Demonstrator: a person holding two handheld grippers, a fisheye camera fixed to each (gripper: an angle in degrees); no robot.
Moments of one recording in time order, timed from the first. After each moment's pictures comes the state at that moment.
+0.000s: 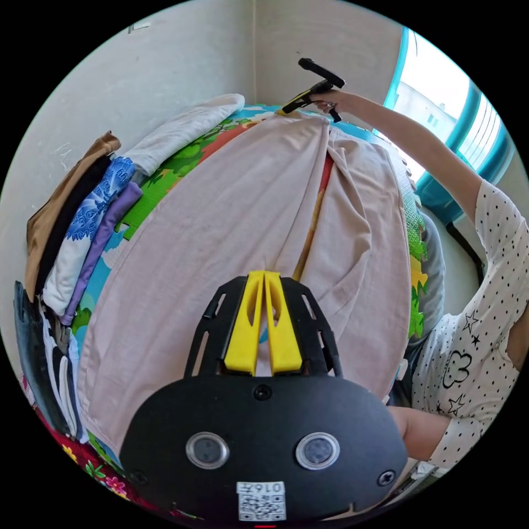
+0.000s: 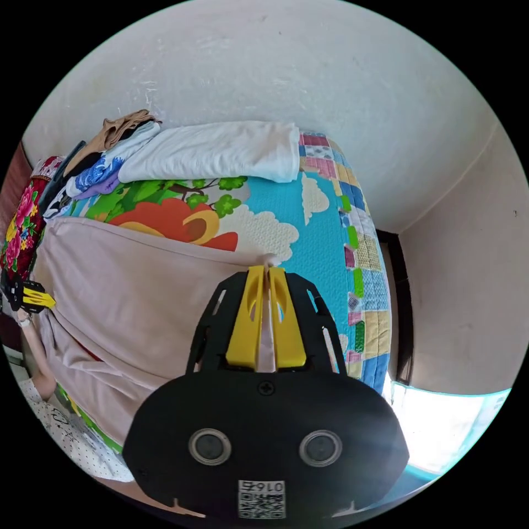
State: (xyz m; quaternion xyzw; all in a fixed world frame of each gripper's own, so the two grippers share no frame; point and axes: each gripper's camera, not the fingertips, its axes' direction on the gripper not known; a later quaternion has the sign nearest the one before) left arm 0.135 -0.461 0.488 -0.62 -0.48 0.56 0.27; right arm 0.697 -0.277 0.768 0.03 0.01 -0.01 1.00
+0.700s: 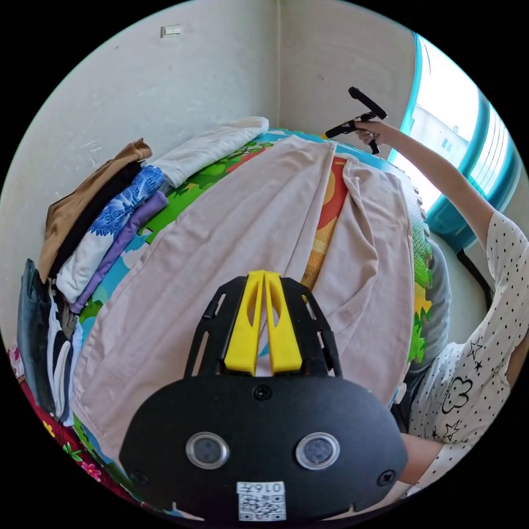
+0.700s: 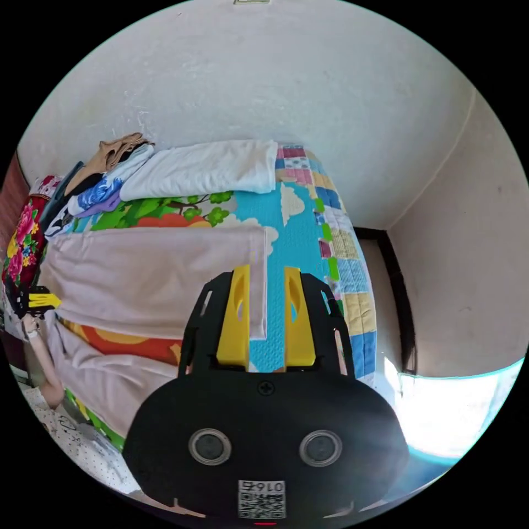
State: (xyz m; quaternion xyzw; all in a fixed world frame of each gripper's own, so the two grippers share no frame) left arm 0.141 -0.458 0.482 -0.56 -0.48 0.60 0.32; right arm 0.707 -0.249 0.719 0.05 -0.03 0.04 1.00
